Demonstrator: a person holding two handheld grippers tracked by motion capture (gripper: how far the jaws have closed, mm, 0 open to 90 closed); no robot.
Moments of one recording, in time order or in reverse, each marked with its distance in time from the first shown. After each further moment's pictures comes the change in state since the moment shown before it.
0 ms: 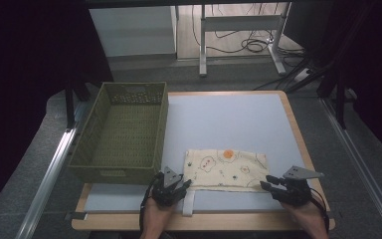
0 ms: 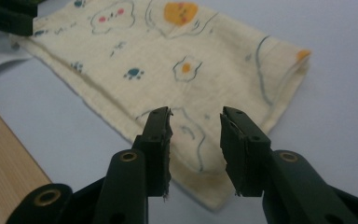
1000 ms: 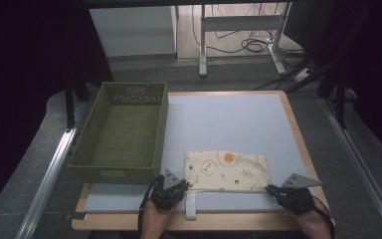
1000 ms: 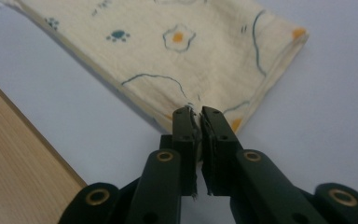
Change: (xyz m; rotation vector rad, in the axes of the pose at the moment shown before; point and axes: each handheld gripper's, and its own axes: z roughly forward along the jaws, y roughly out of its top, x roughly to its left) left arm -0.004 -0.003 -0.007 0.036 -0.034 0.008; right arm 0.006 -0.017 -0.006 0.075 -0.059 -0.087
